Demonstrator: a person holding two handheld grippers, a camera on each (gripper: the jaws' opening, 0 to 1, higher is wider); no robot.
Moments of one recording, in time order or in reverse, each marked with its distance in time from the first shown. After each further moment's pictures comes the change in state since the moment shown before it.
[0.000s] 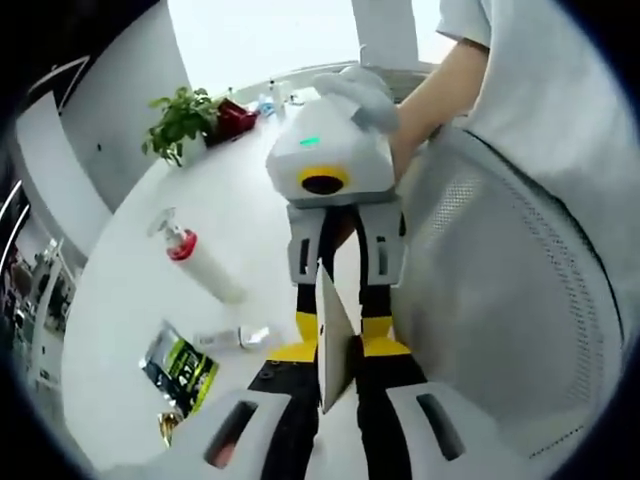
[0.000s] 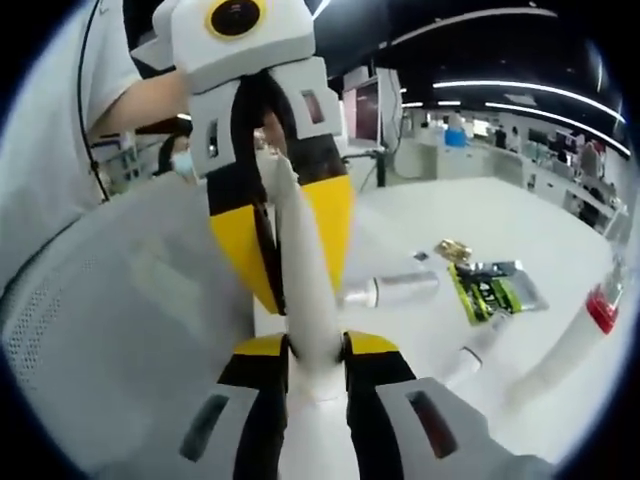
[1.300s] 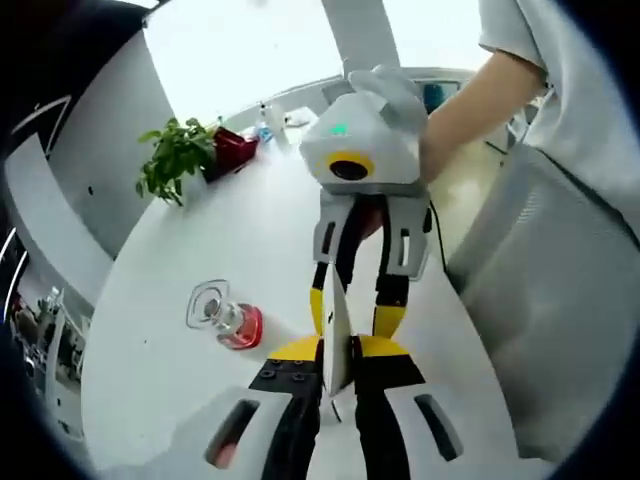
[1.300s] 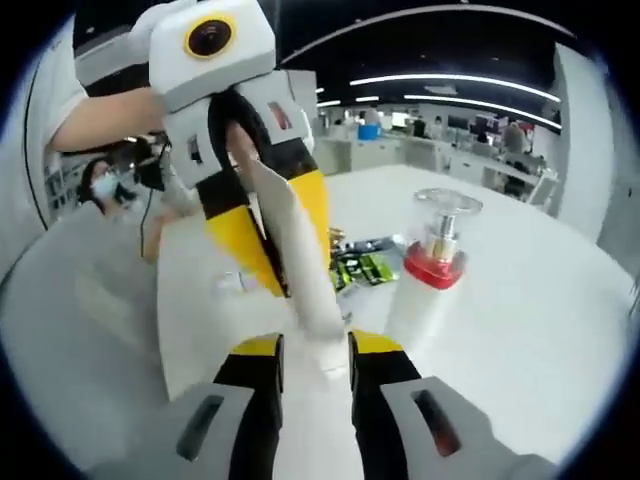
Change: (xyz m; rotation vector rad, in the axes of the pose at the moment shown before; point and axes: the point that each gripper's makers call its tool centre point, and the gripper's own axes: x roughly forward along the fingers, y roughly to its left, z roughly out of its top) left arm 0.062 0.107 0.051 0.134 -0.085 0.002; right arm -0.077 -0.119 -0.030 0.140 0.008 -0.349
